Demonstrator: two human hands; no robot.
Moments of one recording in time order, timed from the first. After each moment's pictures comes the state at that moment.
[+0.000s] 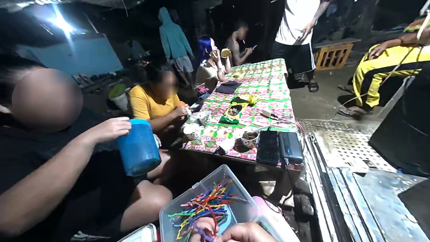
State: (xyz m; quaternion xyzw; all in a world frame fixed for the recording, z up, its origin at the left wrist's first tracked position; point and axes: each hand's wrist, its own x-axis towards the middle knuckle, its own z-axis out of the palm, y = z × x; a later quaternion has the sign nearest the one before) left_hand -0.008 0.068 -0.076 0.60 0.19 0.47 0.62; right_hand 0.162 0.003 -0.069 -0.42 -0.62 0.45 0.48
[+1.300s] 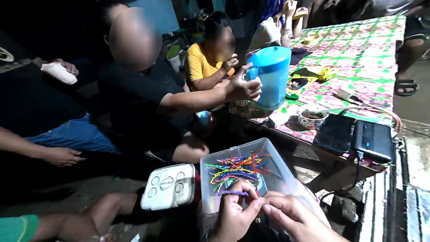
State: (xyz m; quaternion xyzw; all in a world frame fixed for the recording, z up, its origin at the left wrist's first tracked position) left_hand -0.021 0.055 -0.074 0.69 0.20 0.50 0.49; right_hand 0.165 0.001 -0.085 -0.37 -0.68 0.42 0.48
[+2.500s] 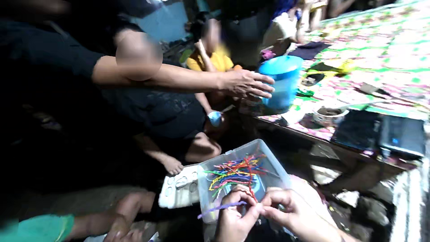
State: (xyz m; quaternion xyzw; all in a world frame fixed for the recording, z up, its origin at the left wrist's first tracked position) left_hand -0.052 0.038 -0.069 0.68 0.25 0.51 0.47; right_hand 0.137 0.014 -0.093 -0.34 -0.63 0.46 0.53
